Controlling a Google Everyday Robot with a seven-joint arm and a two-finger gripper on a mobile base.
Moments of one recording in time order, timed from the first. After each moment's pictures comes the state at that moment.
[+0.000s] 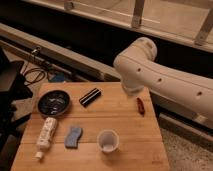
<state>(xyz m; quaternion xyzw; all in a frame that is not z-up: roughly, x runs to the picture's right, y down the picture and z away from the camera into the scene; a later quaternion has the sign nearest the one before) 0.110 0.029 0.631 -0.21 0.02 -0.09 0.97</state>
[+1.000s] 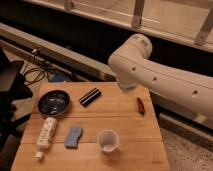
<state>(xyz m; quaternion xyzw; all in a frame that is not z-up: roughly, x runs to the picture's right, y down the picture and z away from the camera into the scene) 0.106 0.006 0.625 -0.18 0.02 -0.09 0.98</state>
